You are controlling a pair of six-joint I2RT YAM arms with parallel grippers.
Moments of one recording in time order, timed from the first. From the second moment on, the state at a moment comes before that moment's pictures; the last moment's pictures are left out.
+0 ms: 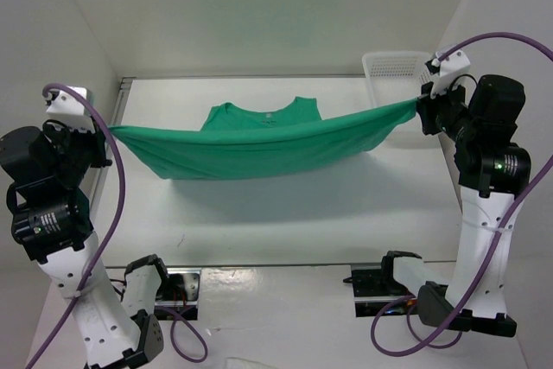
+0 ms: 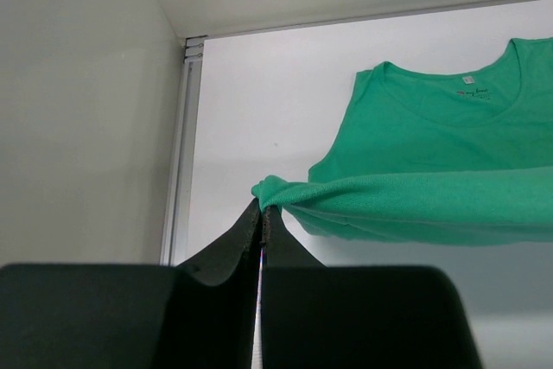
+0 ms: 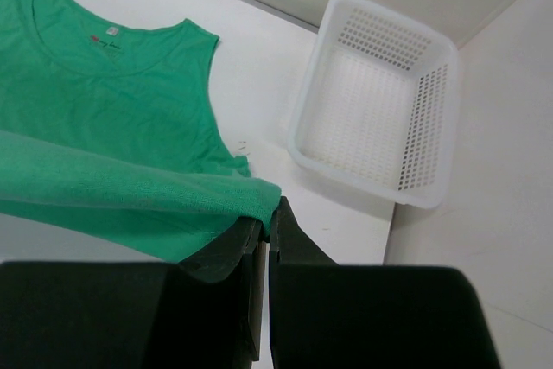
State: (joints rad) left arm 0.45 0.83 1.51 -0.94 0.38 0.23; right arm -0.15 1.06 1.68 -0.95 -0.32 -0.38
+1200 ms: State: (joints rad) left arm 0.45 0.85 1.46 -0.92 0.35 0.23; right arm -0.17 1.12 1.65 -0.96 -0.36 -0.38
